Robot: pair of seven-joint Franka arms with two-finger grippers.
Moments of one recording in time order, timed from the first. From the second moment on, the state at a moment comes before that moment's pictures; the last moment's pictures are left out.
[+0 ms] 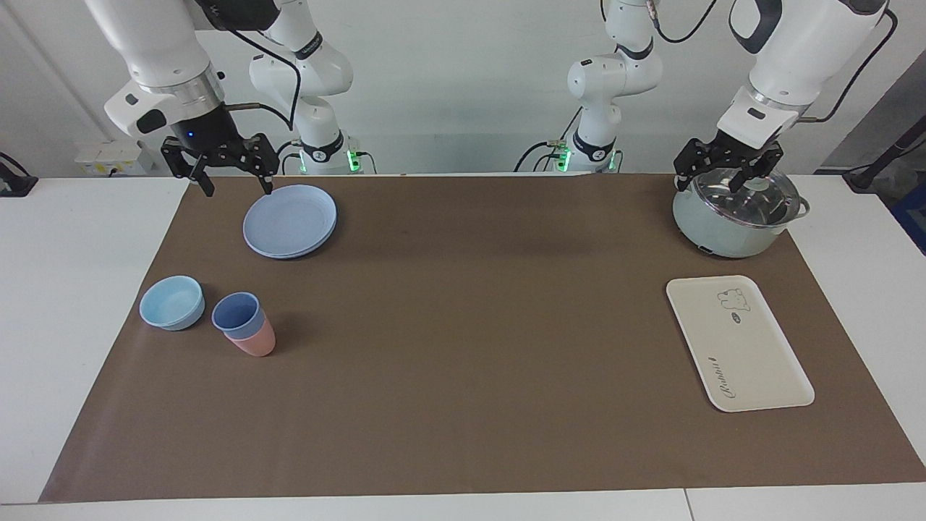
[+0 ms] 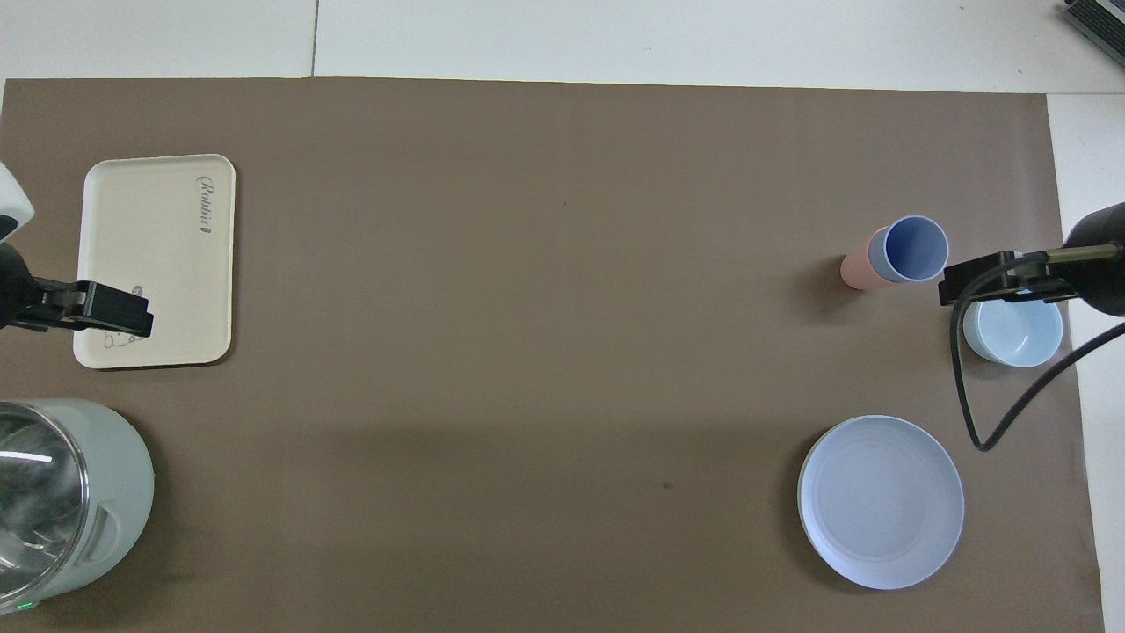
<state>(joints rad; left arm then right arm) 0.14 -0.08 -0.19 -1.68 -0.02 1.55 0.06 0.04 -0.04 0.01 -1.60 0.00 1.57 0.04</state>
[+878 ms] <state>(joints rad) 0.14 -0.08 -0.19 -1.68 -0.02 1.55 0.06 0.03 -0.04 0.00 -1.60 0.00 1.59 0.04</state>
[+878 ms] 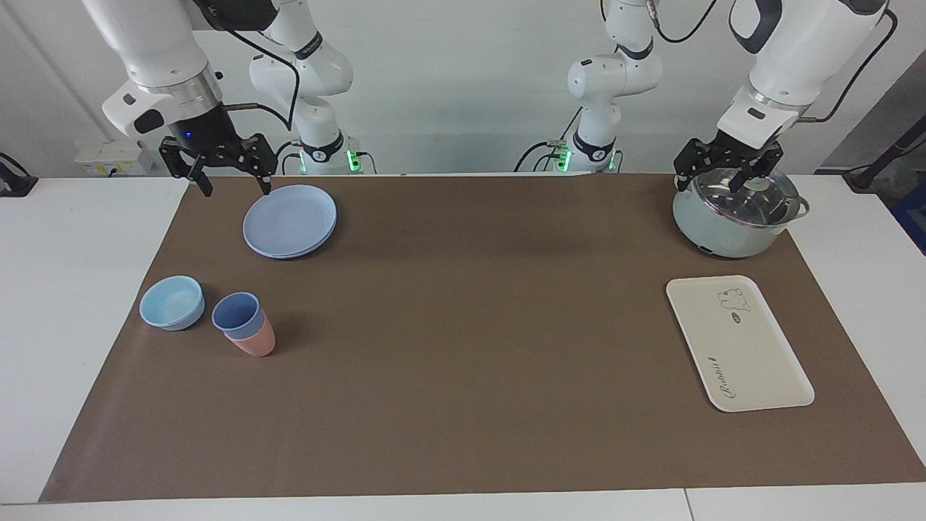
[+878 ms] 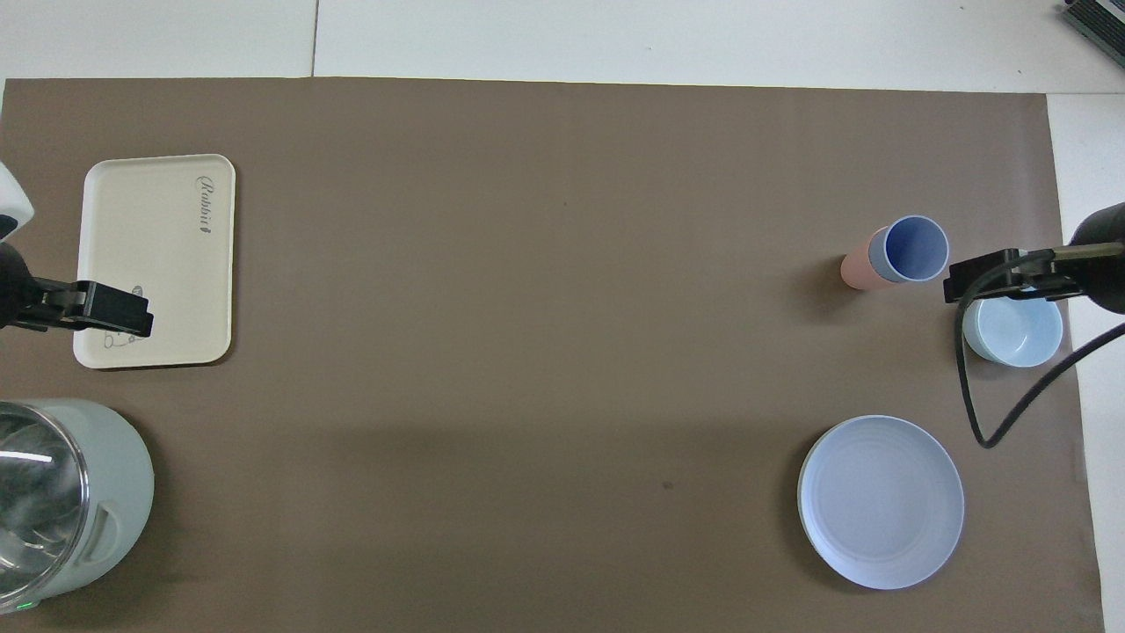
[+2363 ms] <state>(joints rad) 0.14 -0.08 -0.19 -1.68 -0.02 1.55 0.06 -0.30 0.31 -0.01 -1.45 0.25 1.81 0.76</state>
